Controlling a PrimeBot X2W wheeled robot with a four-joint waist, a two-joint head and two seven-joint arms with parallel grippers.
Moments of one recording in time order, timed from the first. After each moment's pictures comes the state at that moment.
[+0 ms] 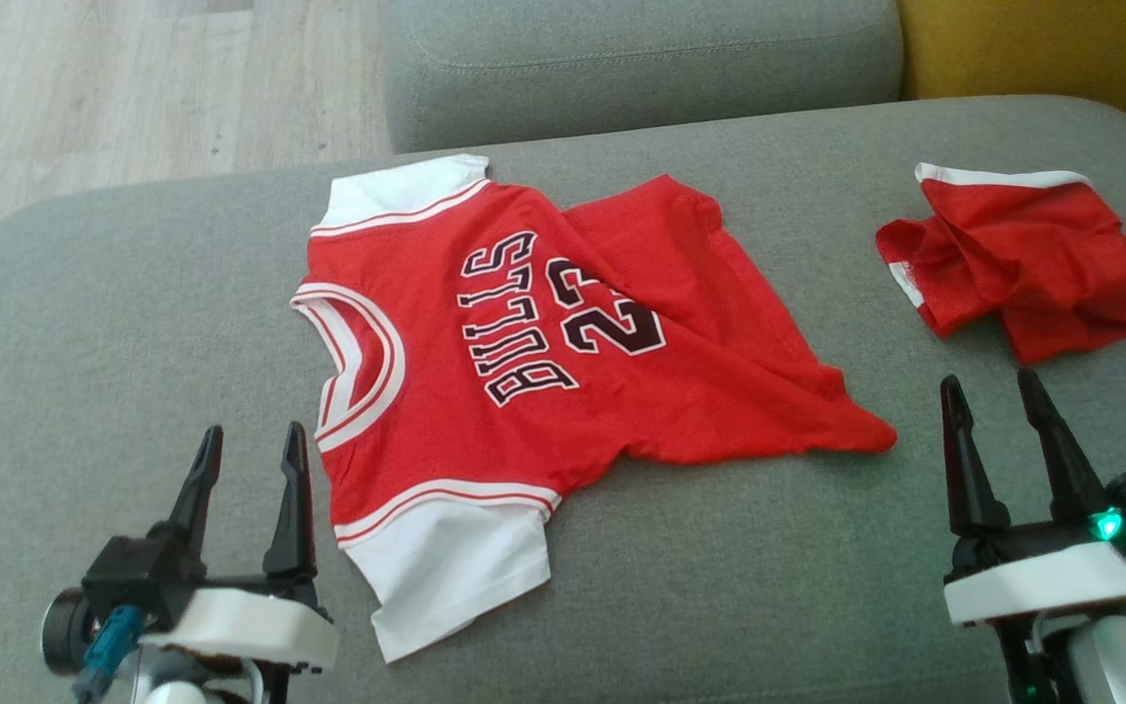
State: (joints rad) left arm 0.07 0.23 -0.27 0.01 -0.33 0.18 -0.25; right arm 0.01 -0.20 0.09 0.15 0.32 0.12 -0.25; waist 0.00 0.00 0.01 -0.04
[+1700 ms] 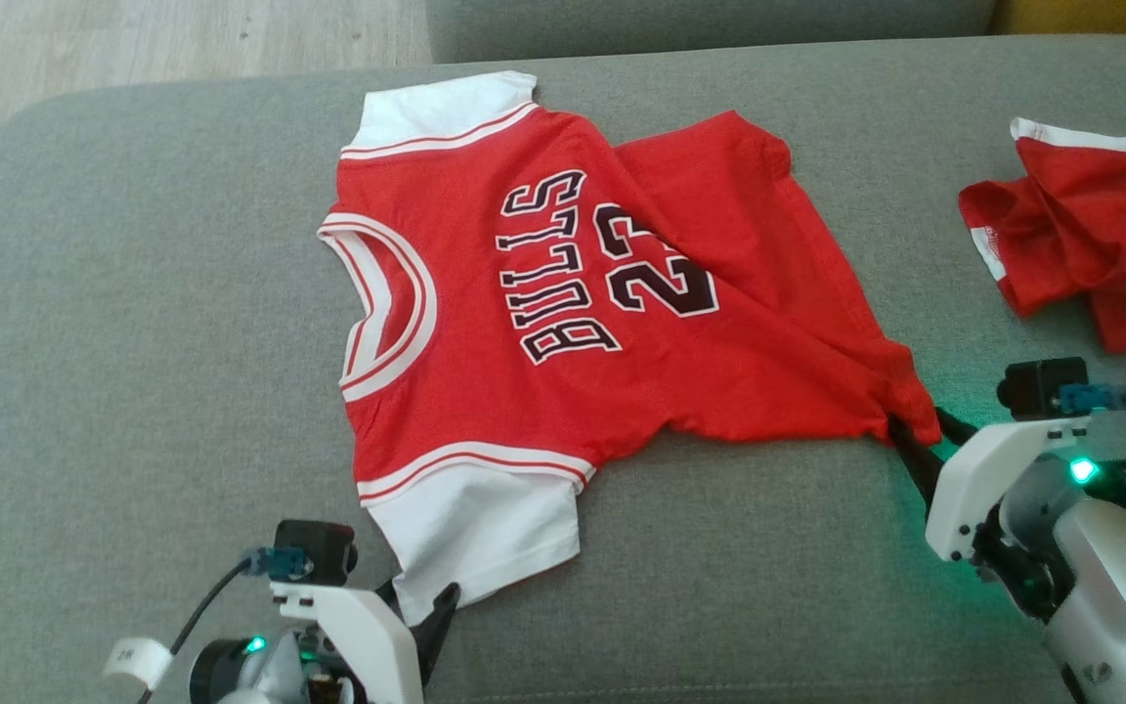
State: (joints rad) left arm 0.03 0.18 -0.40 0.16 -0.48 0.04 0.41; right arm -0.37 -0.36 0.40 0.66 0.59 0.12 0.24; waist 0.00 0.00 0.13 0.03
